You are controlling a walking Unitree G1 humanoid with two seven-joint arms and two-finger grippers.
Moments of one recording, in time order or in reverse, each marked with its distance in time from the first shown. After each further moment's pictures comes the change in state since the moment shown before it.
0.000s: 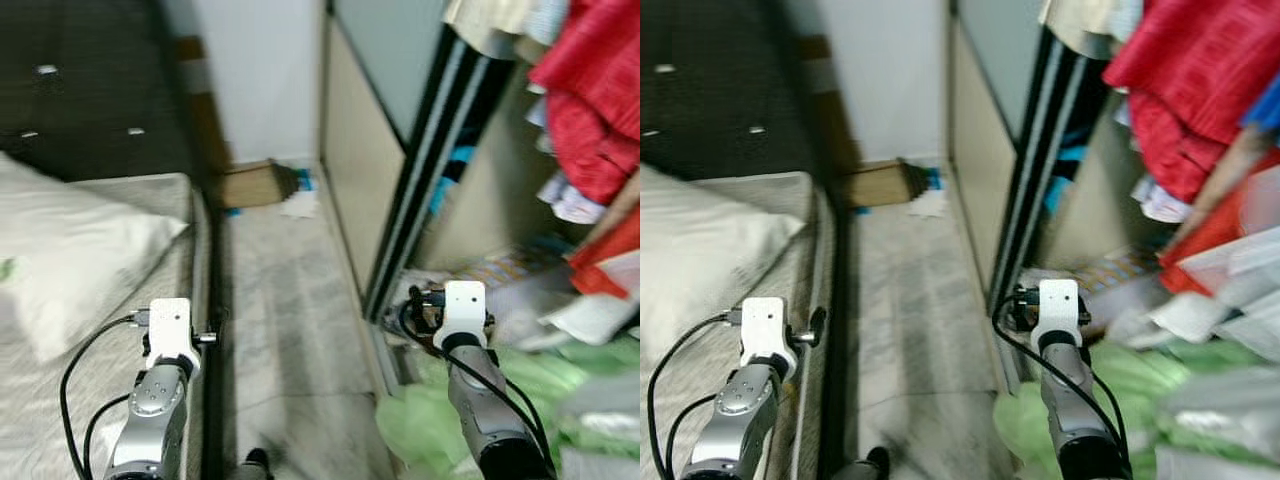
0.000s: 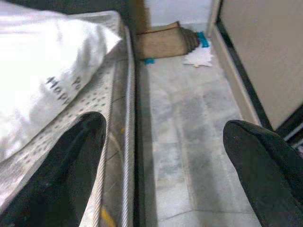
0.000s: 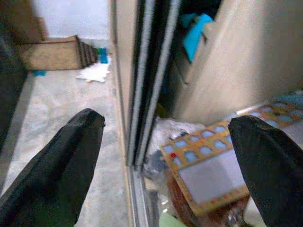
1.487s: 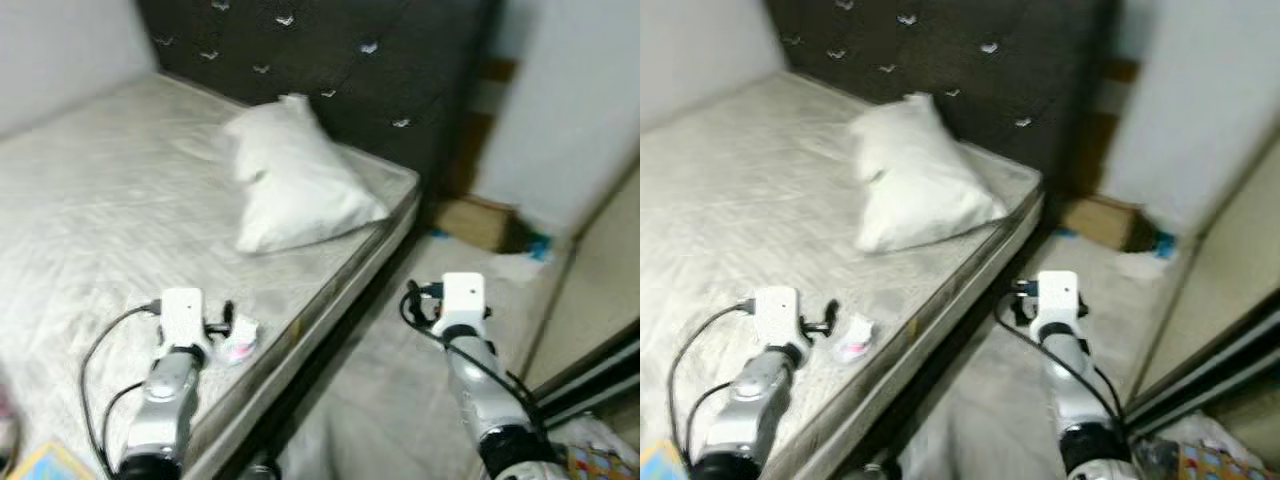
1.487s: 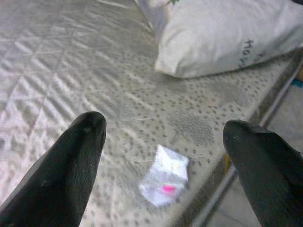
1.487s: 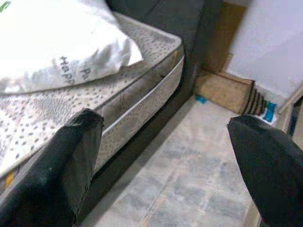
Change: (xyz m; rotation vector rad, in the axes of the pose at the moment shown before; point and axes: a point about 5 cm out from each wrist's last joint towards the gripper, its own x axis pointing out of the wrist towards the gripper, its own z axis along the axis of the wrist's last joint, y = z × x) left arm 0.012 -0.018 0.007 -0.030 -0.003 -0.068; right arm 0.008 -0.001 0.000 0.026 0.016 0.011
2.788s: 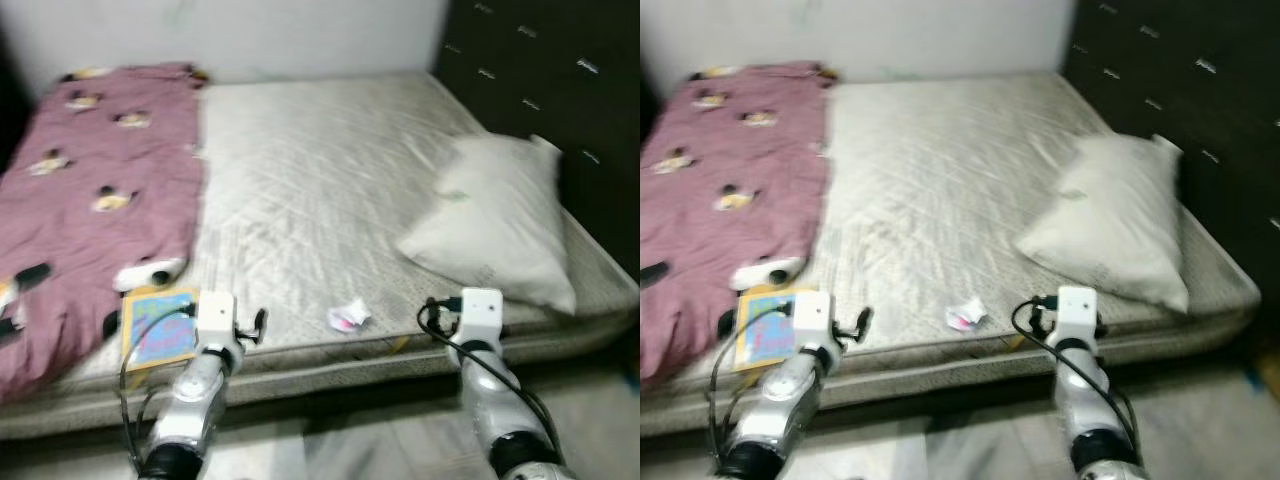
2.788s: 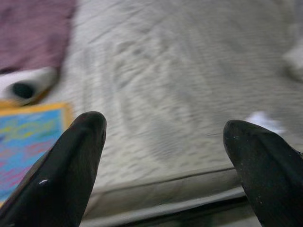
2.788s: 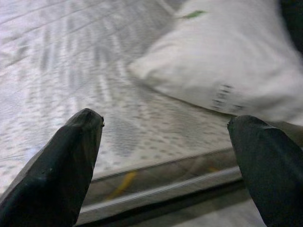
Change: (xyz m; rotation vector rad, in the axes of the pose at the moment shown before) left arm 0.008 -0.019 -0.018 0.008 0.050 -0.090; right arm 0.000 -0.010 -0.018 0.039 0.072 -0.048
